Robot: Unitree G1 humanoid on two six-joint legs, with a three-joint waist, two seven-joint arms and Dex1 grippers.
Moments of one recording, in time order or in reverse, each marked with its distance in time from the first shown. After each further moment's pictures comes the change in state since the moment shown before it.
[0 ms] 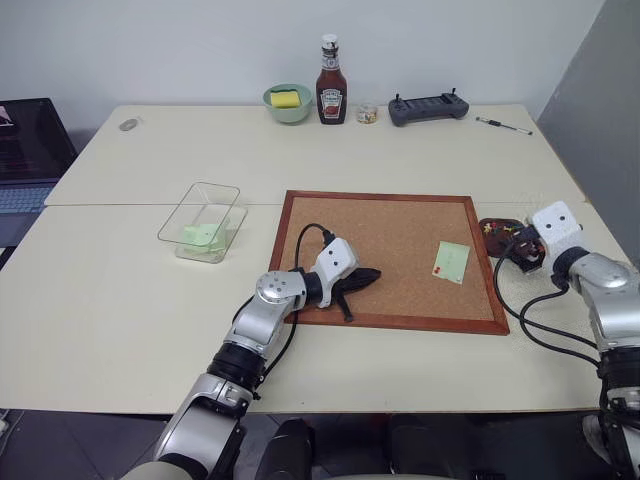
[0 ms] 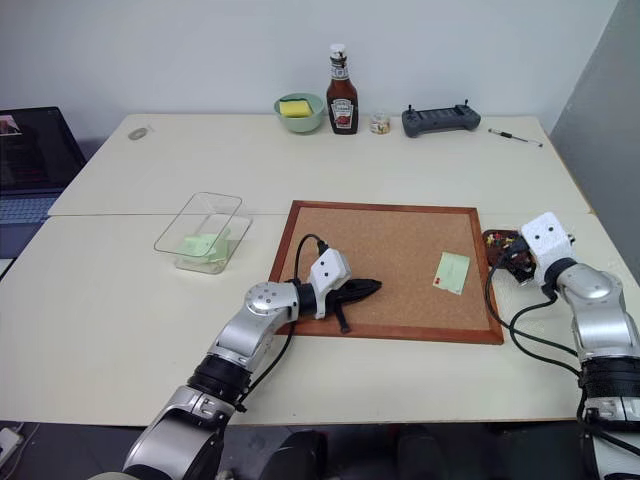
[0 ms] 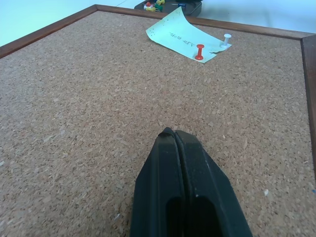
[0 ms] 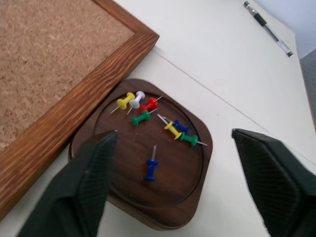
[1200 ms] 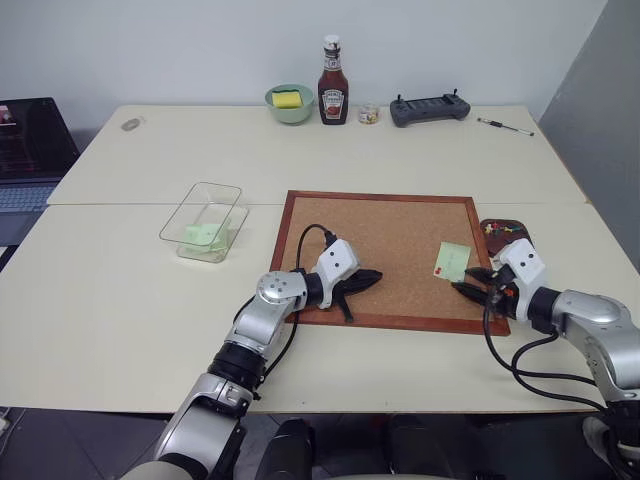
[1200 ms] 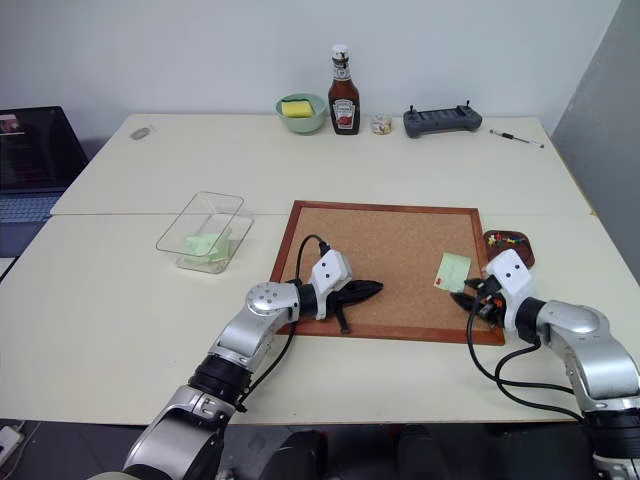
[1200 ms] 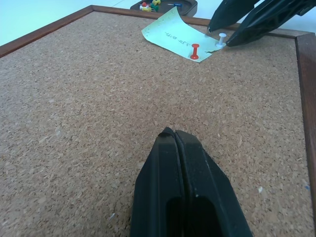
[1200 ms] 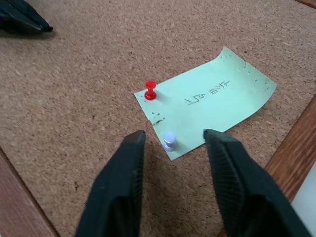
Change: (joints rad) left arm -0.001 0.000 -0.006 0.006 0.003 -0.010 -0.011; right arm 0.251 -0.013 0.061 -0.411 0.253 0.269 0.237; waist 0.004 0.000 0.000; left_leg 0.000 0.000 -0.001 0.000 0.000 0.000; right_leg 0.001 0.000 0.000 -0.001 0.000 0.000
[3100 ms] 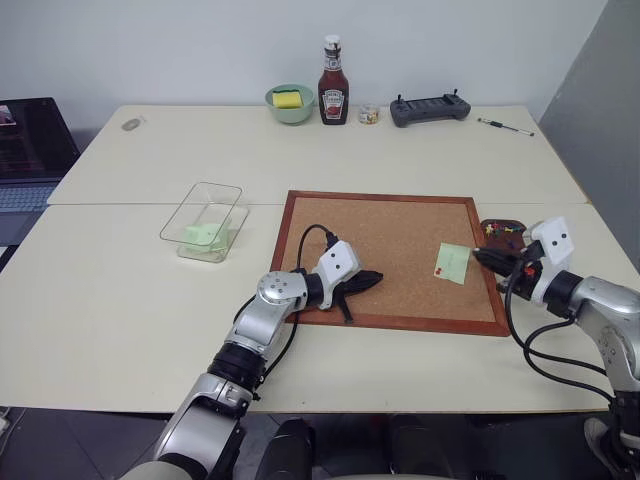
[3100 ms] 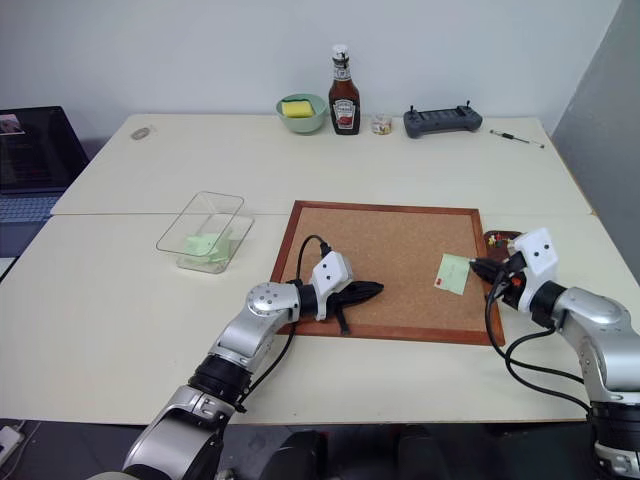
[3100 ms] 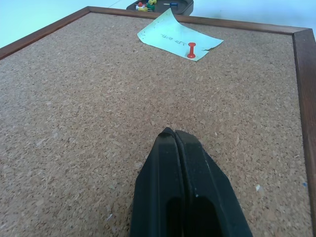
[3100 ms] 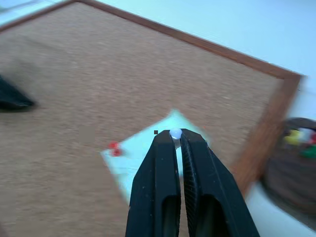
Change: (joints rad) left arm 0.000 0.004 -0.008 0.003 0.009 -0.020 -0.006; right arm -0.067 0.029 -0.136 0.080 0.077 -0.071 -0.073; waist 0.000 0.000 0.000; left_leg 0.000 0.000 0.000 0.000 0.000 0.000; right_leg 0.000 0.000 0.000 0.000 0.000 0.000
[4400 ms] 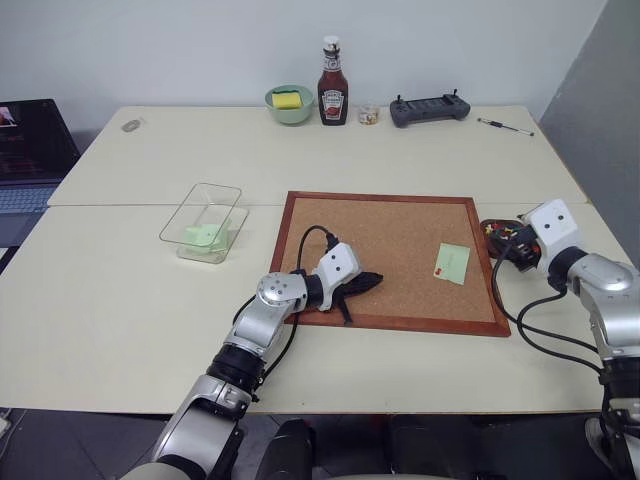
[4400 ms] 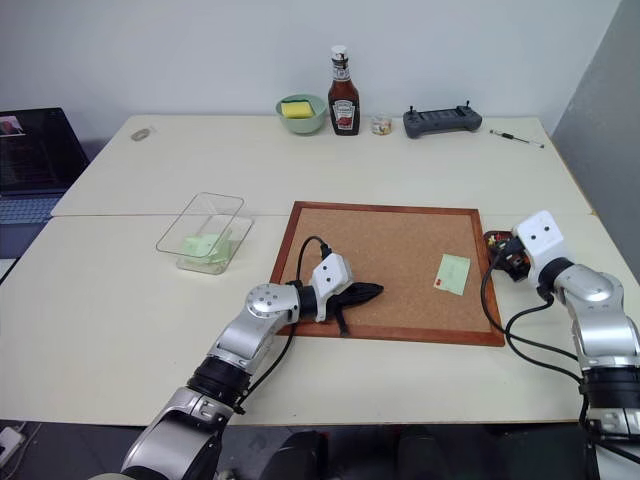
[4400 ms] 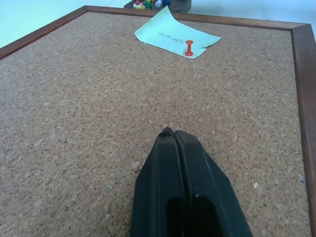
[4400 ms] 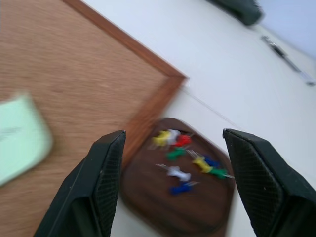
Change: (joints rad) left arm 0.011 0.006 -0.008 -0.016 0.009 -0.004 0.001; right arm -0.073 -0.021 0.084 0.140 -0.213 -0.126 -0.060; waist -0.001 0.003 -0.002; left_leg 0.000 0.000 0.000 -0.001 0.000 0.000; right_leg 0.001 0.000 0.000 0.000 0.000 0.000
